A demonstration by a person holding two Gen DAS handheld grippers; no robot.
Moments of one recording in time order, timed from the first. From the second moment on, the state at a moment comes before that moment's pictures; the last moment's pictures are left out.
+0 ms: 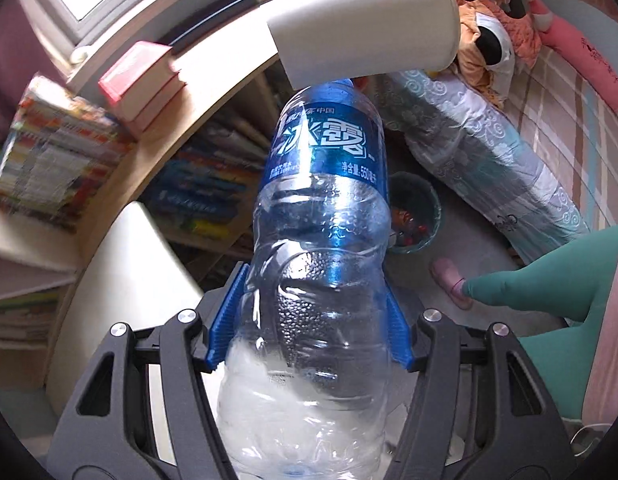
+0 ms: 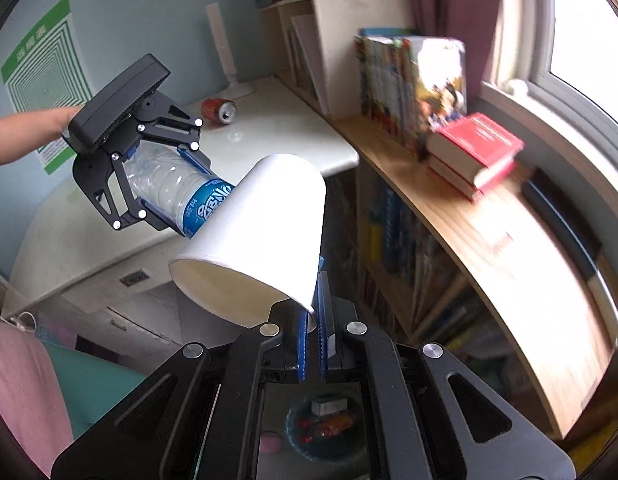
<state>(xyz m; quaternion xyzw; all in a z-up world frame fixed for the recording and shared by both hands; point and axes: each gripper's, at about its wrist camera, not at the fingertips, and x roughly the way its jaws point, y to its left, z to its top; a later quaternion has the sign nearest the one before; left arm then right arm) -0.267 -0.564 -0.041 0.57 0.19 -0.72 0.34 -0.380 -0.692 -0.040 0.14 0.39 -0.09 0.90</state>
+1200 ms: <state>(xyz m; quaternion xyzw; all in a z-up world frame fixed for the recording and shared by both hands) -0.436 -0.593 -0.541 0.63 0.41 -0.61 0.26 -0.553 -0.644 -0.566 0.46 0.48 -0.23 0.71</state>
